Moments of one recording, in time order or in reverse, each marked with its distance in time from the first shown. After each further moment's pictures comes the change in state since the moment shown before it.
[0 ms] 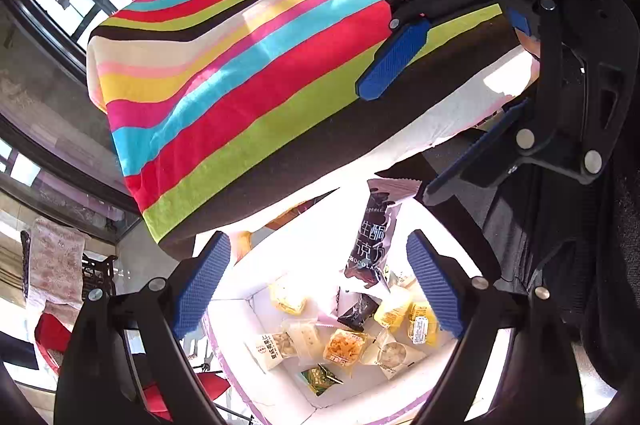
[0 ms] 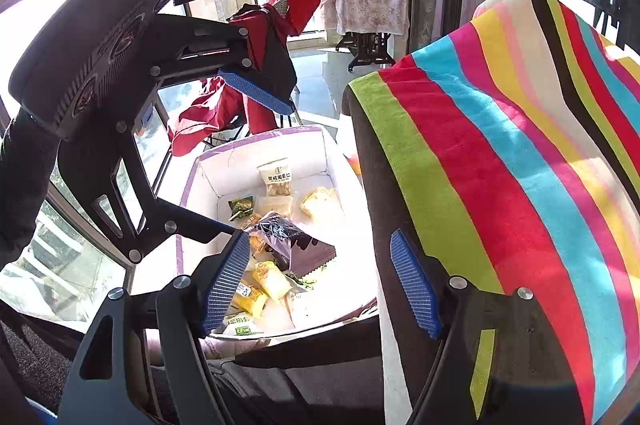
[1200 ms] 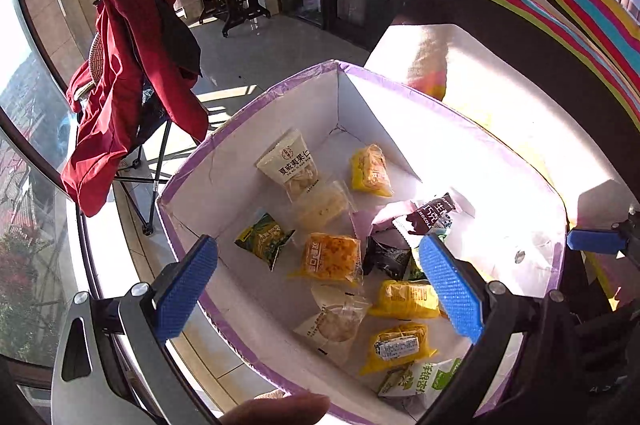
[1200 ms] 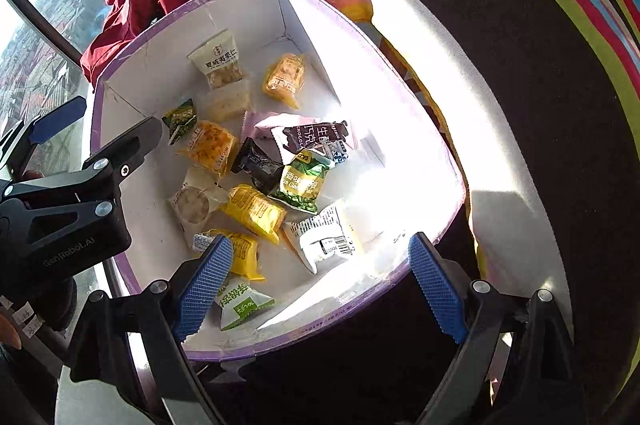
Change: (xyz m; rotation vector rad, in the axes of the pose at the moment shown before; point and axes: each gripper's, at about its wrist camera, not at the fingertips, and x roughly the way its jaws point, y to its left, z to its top) left arm 0.039 0.001 -0.142 -1.224 0.149 0.352; right arm 0.139 0.018 -0.022 0.235 0.481 -0.202
